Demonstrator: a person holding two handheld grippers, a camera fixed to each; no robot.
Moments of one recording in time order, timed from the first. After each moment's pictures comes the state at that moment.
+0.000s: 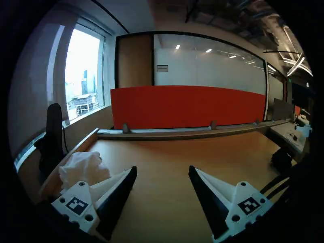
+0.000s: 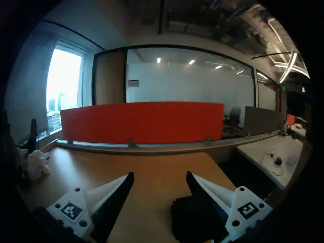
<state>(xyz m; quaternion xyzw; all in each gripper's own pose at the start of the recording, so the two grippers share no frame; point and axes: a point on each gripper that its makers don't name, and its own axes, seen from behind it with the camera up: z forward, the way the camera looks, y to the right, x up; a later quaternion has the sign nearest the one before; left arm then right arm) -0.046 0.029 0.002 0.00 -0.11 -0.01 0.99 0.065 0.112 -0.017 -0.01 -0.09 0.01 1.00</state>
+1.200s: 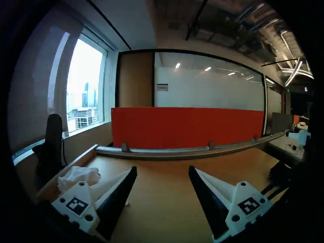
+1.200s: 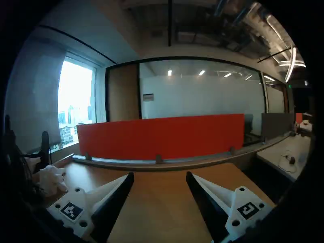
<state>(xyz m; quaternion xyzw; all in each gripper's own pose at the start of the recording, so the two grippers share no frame) -0.004 0.030 0.006 0.00 -0.03 -0.02 1.00 0.102 -0.014 0.001 0.03 -0.04 0.04 1.00</state>
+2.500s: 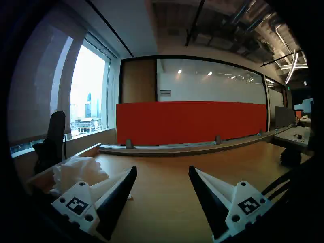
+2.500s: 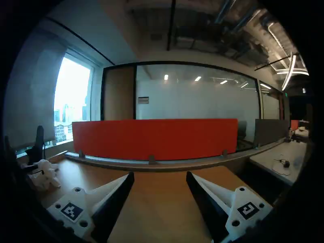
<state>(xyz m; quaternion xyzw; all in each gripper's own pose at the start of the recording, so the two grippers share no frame) -0.103 0.010 0.014 0.01 0.01 0.00 1.00 0.086 -0.012 -0.011 0.01 -0.02 0.01 1.00</state>
